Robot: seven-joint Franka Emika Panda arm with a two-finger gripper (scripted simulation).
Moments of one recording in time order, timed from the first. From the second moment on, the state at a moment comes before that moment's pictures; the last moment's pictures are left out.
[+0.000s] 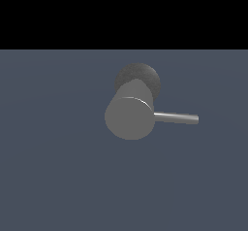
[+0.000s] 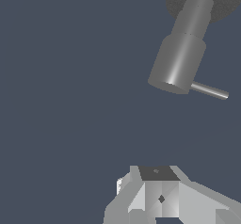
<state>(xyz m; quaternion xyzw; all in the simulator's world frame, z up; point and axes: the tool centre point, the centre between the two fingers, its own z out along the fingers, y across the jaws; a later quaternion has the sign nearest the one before) -0.239 0.053 0.470 -0.99 -0.09 0.01 0.07</state>
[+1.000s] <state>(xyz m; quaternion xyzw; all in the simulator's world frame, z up) -0.225 0.034 0.521 -0.93 -0.08 -0.09 0.34</state>
